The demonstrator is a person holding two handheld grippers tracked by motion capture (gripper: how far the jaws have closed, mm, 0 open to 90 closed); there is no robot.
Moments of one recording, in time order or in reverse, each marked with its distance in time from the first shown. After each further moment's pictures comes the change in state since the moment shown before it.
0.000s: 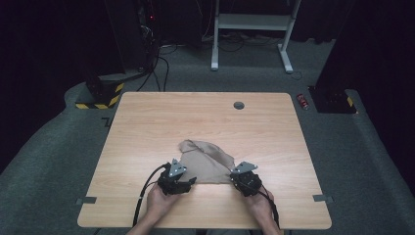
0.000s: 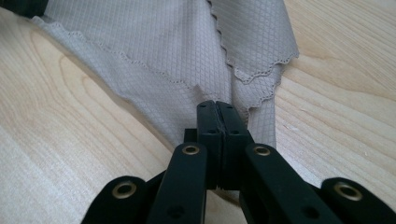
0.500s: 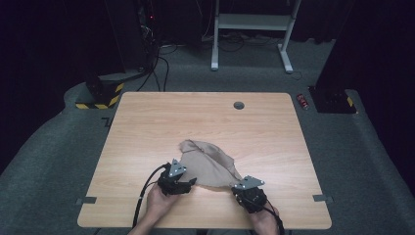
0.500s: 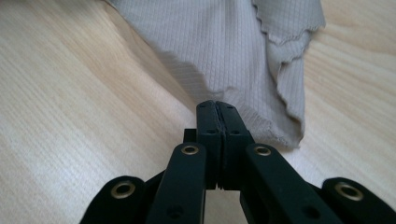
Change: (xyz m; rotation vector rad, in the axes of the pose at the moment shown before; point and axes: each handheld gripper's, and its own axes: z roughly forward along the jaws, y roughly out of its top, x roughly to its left) left arm 0.000 0.000 0.000 0.002 -0.006 0.003; right arm 0.024 -0.029 -0.033 -0.020 0.047 0.018
